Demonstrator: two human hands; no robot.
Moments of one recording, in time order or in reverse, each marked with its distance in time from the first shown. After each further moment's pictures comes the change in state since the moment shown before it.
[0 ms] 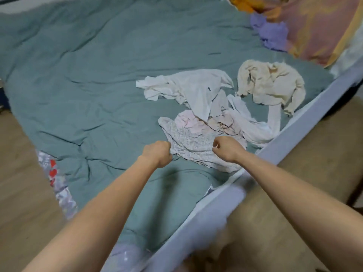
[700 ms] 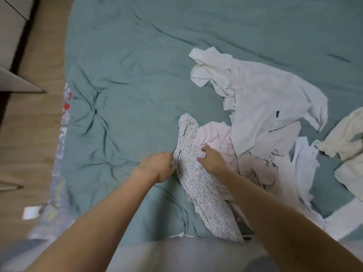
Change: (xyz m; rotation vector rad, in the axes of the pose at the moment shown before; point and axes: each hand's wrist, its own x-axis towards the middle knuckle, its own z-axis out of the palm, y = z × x) left_hand 0.149 0.030 0.027 -0.399 -0.221 -0.496; right_hand 0.273 0.013 0.073 0.118 -0.478 -0.263
